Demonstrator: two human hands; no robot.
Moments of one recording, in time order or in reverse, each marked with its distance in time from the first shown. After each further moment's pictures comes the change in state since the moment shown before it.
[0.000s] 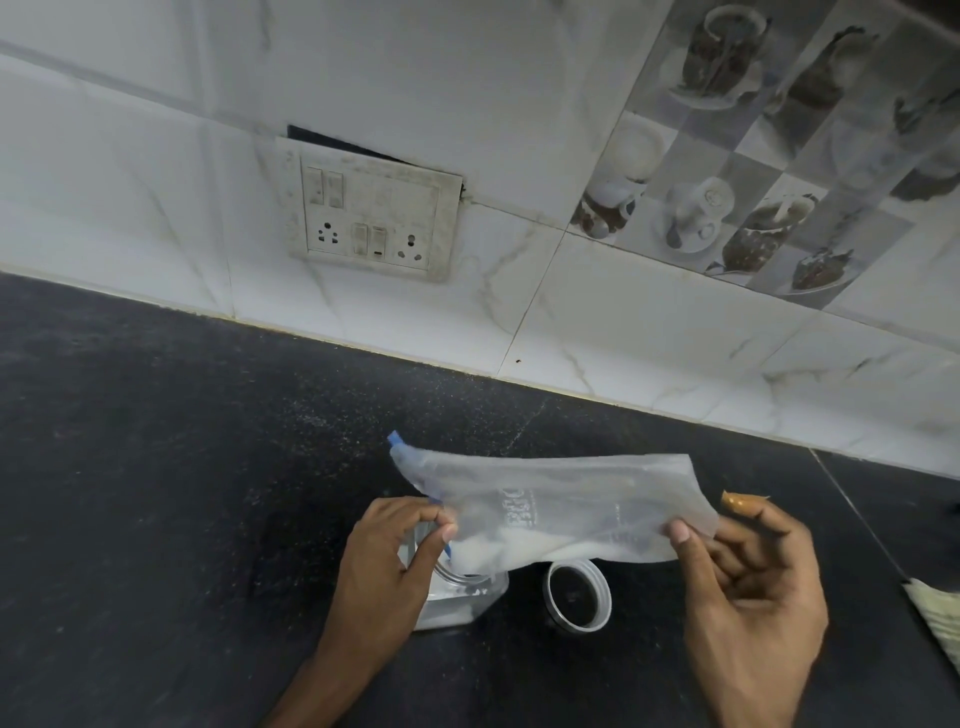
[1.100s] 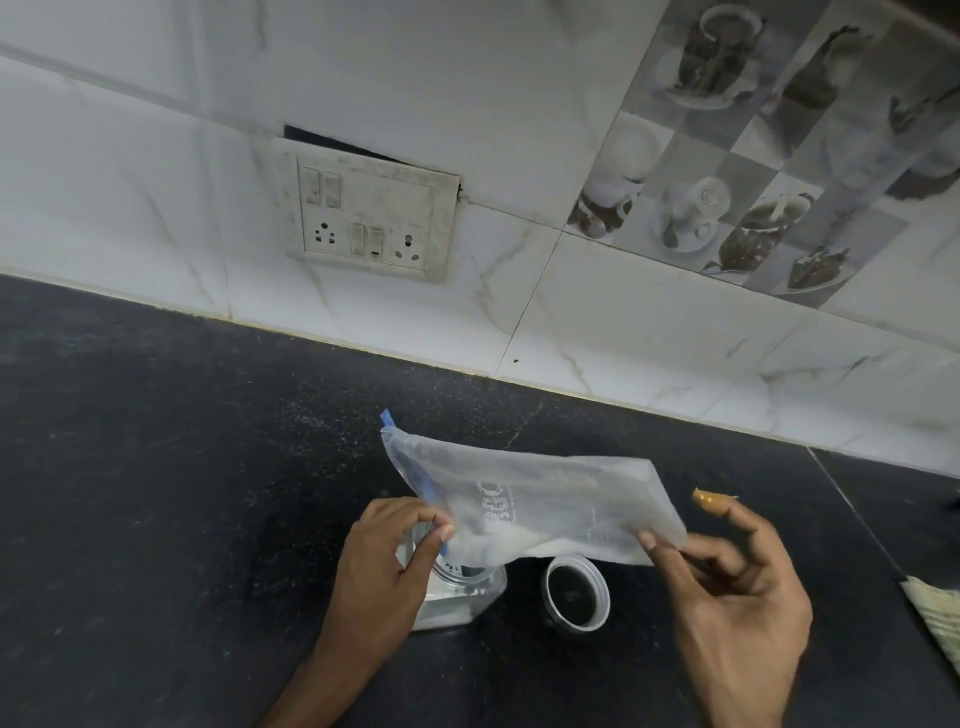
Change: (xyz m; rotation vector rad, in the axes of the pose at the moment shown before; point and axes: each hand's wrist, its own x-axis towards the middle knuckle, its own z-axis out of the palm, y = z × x) left_hand 0.001 0.000 0.000 0.022 -0.011 0.017; right_hand -0.001 0.001 0.000 -0.050 -0.036 0.087
